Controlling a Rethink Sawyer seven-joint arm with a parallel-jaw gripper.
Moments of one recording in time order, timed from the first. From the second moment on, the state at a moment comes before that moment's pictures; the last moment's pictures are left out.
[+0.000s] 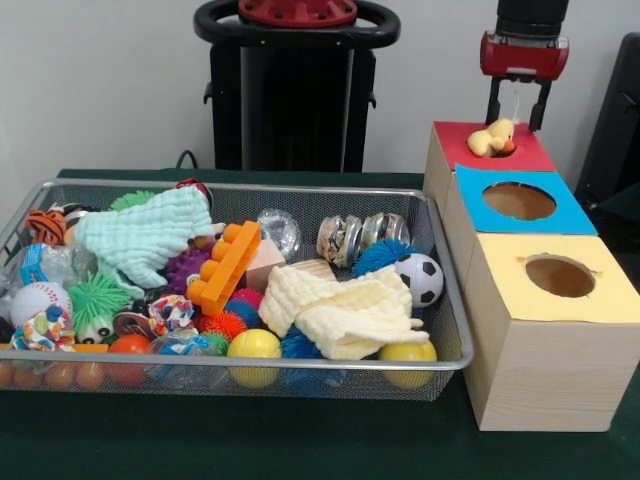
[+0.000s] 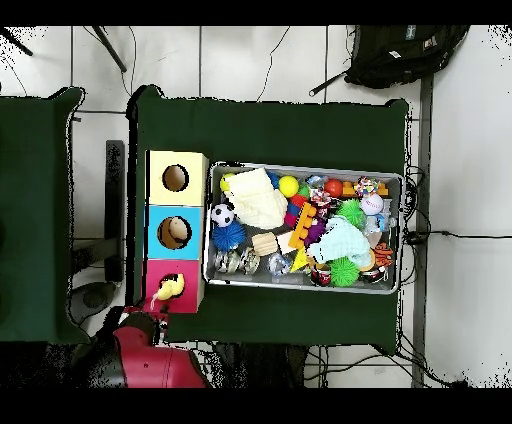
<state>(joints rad) 0.33 -0.84 -0.09 2.27 0.34 0.03 1.88</state>
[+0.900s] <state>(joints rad) 0.29 -0.86 -0.09 2.27 0.33 0.03 1.88</state>
